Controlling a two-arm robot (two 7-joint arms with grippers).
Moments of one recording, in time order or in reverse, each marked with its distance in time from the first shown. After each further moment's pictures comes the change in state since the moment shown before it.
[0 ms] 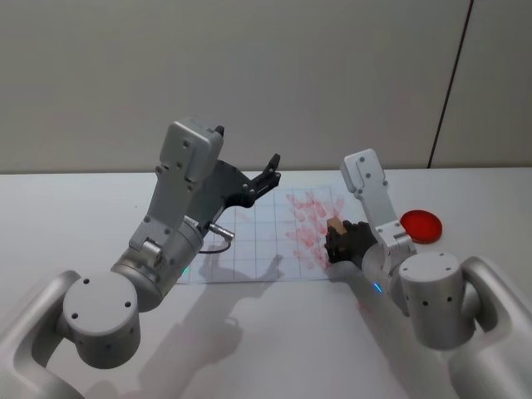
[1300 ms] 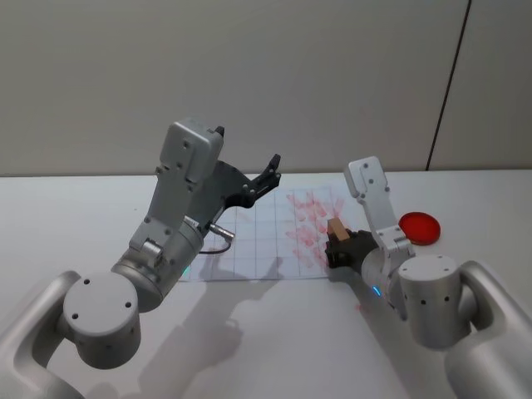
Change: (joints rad) left arm 0.000 0.000 0.000 0.000 0.000 0.000 0.000; right arm 0.023 -0.022 0.022 0.088 0.037 -0.012 -0.001
